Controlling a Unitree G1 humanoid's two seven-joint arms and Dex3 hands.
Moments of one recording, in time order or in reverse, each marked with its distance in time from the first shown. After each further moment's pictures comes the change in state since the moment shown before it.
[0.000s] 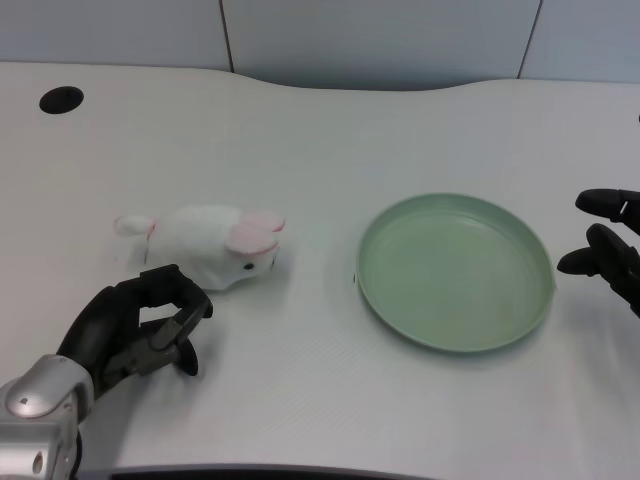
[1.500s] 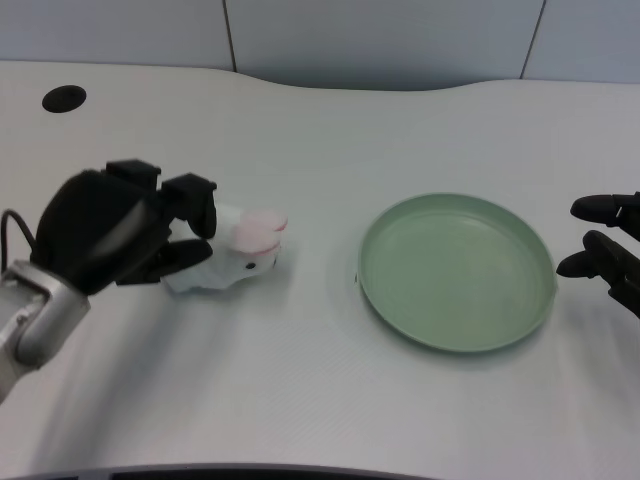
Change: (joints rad) left arm -0.214 0.313 -0.352 -0.089 1.016 -0.464 0.884; right arm -0.013 0.000 0.006 0.070 -0.049 -0.105 0.022
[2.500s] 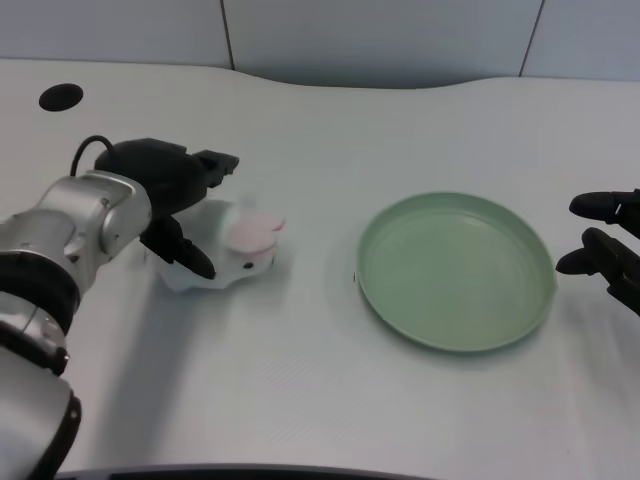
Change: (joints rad) left arm -0.448 -0.205 -0.256 0.576 -0.062 0.280 -0.527; right arm 0.004 0.004 0.000 -0.016 -0.002 0.003 -0.010
